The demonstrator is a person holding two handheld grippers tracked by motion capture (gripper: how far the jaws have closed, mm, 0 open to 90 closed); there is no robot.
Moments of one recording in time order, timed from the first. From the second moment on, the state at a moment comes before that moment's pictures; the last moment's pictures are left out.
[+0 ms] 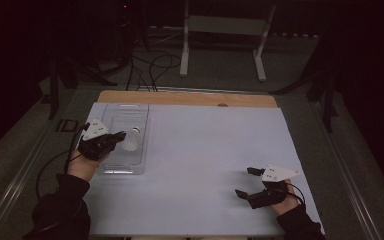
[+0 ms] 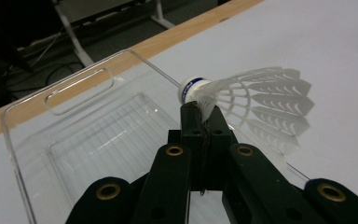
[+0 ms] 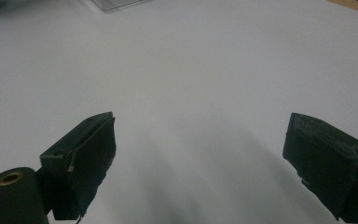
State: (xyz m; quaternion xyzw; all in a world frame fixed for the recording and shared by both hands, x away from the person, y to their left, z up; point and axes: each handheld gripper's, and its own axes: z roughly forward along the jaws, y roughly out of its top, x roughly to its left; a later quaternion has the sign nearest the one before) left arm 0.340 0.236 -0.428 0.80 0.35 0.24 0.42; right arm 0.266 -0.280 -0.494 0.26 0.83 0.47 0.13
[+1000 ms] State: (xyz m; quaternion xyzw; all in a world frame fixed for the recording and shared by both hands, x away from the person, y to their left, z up) left arm 0.363 0.222 -0.441 0.84 0.37 0.22 0.33; right arm 0.267 -0.282 -0.495 0.27 0.83 0.47 0.12
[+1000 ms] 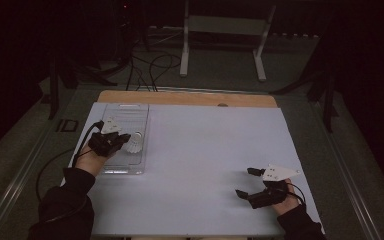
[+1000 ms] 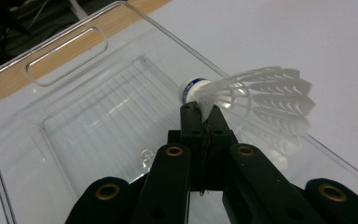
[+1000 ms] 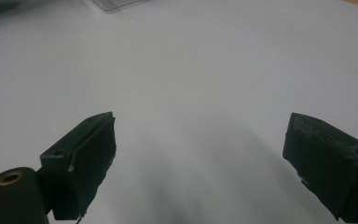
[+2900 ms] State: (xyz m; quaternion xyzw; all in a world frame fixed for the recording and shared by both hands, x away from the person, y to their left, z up) left arm 0.338 0.175 -0.401 0.85 0.31 0.13 0.40; right arm 0.266 -0.280 -0.495 0.27 0.83 0.47 0.12
